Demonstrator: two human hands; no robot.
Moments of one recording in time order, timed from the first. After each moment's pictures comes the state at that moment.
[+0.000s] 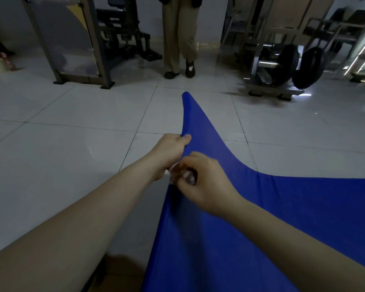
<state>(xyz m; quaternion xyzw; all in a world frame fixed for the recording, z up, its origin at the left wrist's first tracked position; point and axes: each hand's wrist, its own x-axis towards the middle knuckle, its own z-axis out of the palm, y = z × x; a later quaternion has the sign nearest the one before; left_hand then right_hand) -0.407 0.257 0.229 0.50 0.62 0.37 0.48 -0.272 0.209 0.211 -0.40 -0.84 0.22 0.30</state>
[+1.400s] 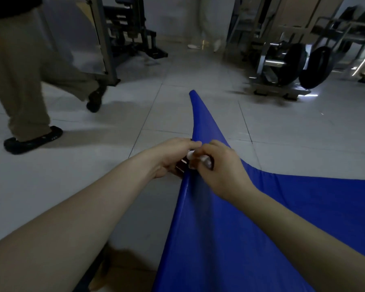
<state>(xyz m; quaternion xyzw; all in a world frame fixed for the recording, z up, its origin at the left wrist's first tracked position) -0.419 0.249 0.225 0.51 0.58 0.27 0.57 -0.260 0.222 0.213 -0.47 -0.81 0.15 0.32</state>
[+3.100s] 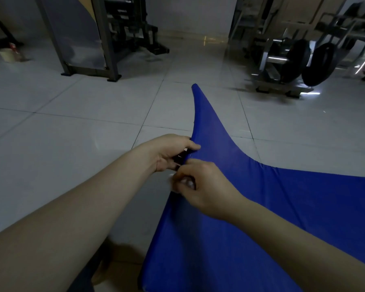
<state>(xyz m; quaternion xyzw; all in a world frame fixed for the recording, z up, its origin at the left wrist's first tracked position) -0.424 0.258 0.218 0.42 0.59 0.30 0.62 -0.280 0.190 0.209 -0.38 -0.87 0.22 0.22</state>
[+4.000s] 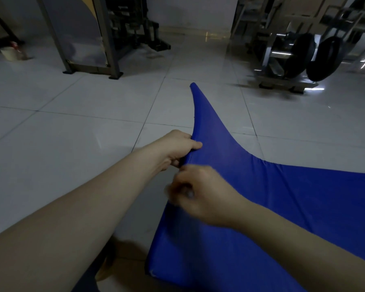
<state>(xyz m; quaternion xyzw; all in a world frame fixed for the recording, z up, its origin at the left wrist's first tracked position) -0.419 0.252 0.218 0.48 0.65 0.30 0.51 -0.284 0.174 0.217 -0.33 -0.90 0.24 0.17</state>
